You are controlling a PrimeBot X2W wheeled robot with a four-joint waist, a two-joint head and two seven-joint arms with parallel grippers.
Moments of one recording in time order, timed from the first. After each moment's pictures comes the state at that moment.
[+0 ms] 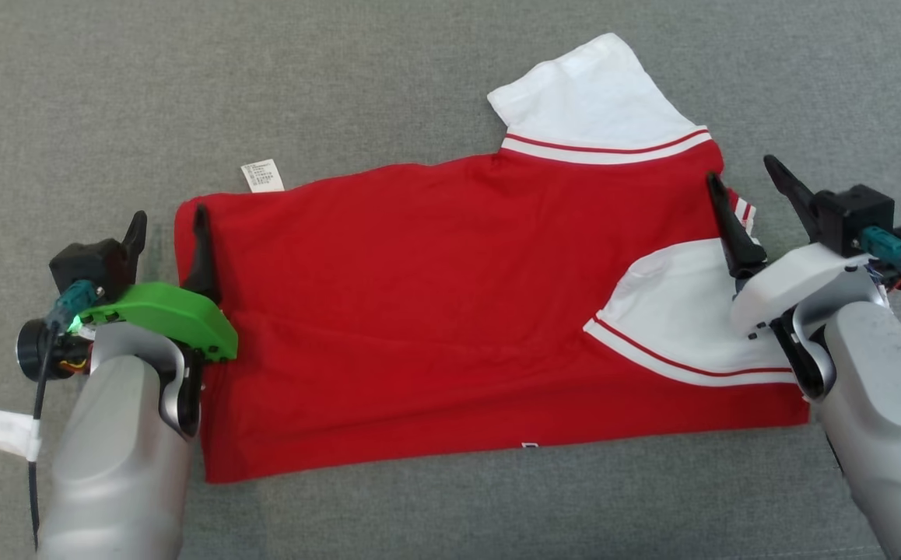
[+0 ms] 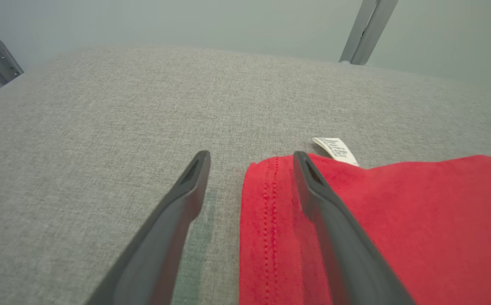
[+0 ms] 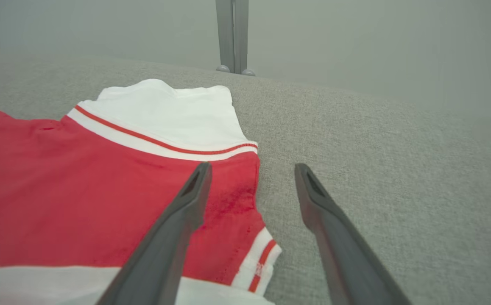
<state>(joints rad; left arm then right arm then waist) -0.63 0.12 -0.05 0.82 -0.28 -0.13 -0.26 -0.61 -0.25 0.18 0.61 0.25 0.13 -0.25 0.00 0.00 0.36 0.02</state>
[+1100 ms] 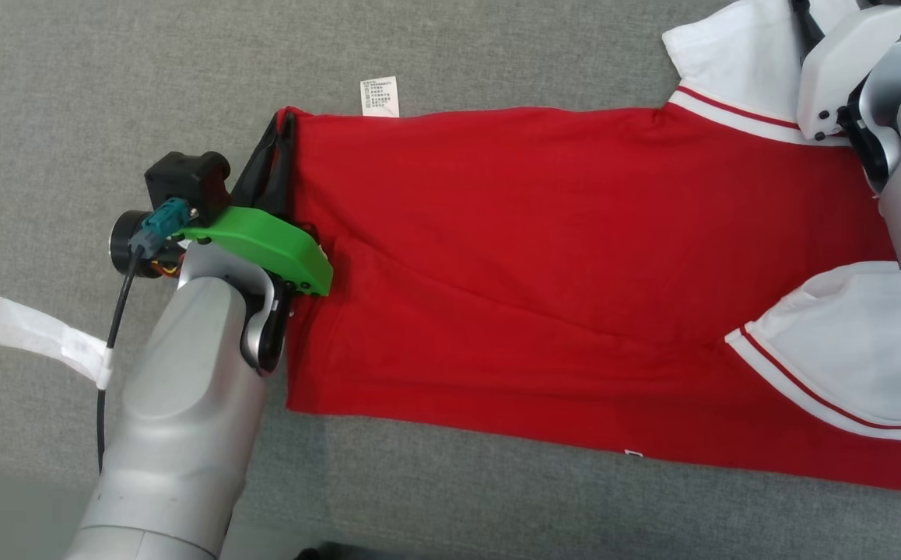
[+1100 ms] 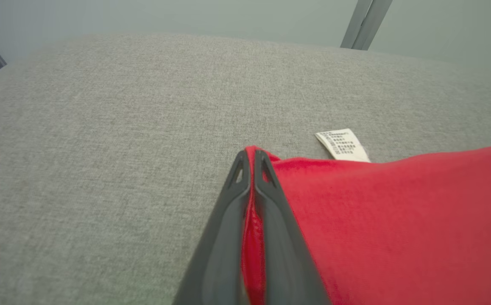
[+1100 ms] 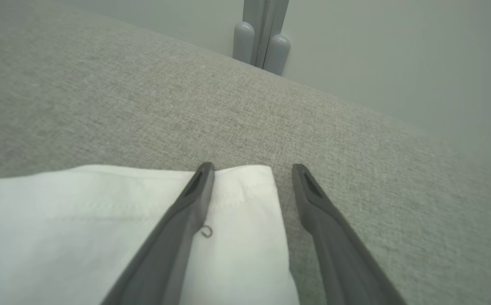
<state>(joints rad) -0.76 0.05 -0.29 0.76 -0.38 -0.13 -0.26 -1.21 -0.26 0.18 1.14 0.07 0.13 -0.04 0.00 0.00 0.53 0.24</state>
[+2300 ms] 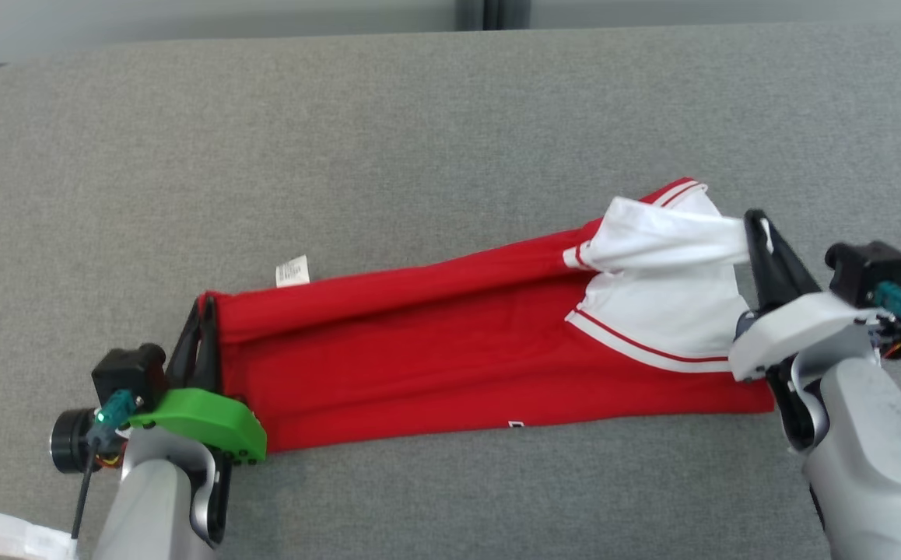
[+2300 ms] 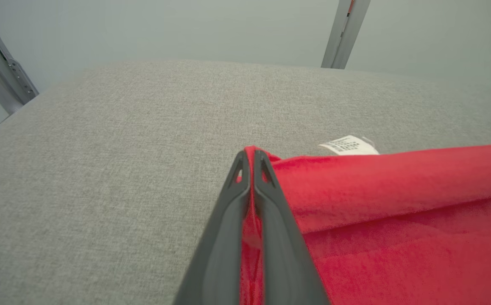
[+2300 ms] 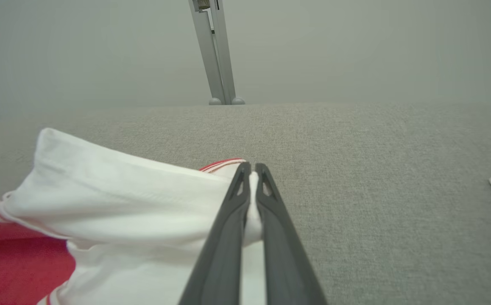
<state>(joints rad) -0.35 0.08 -0.04 0.57 -0.21 -0.13 -0.26 -0.51 -0.16 0.03 0.59 0.26 0.13 -0.26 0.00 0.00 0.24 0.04</state>
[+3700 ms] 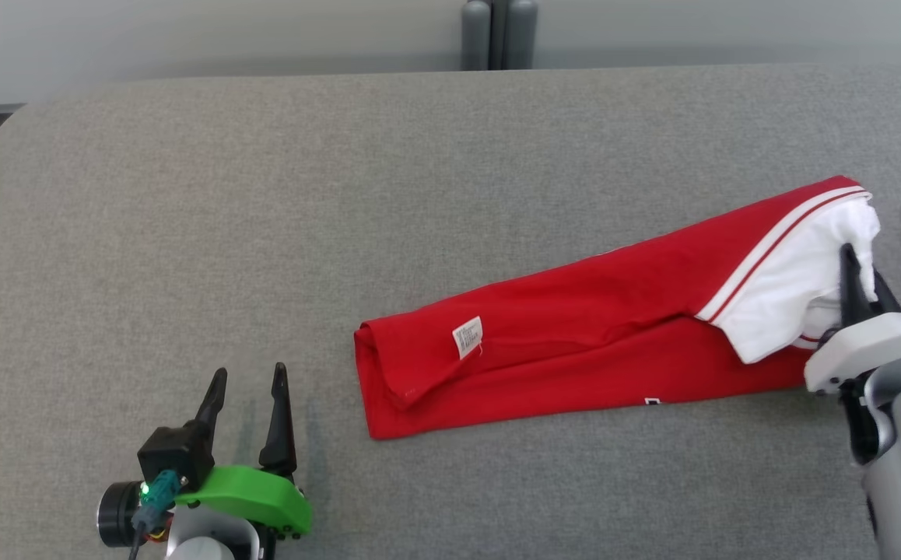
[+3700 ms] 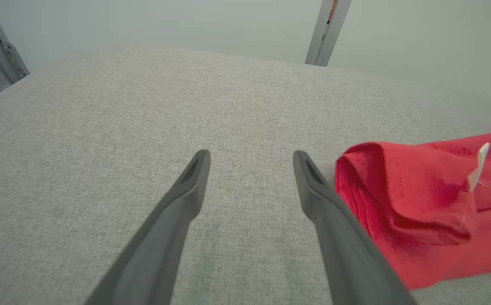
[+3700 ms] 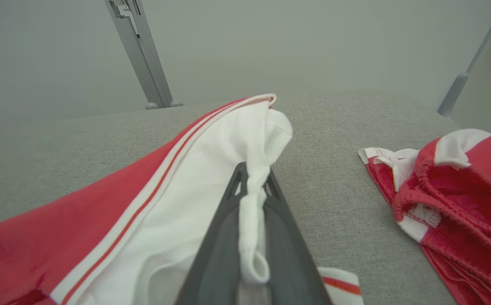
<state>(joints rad) -0.13 0.05 -0.13 0.39 -0.27 -0.06 -0.26 -0.49 -0.22 -0.16 0.74 0.24 0.13 -0.26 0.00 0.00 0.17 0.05</state>
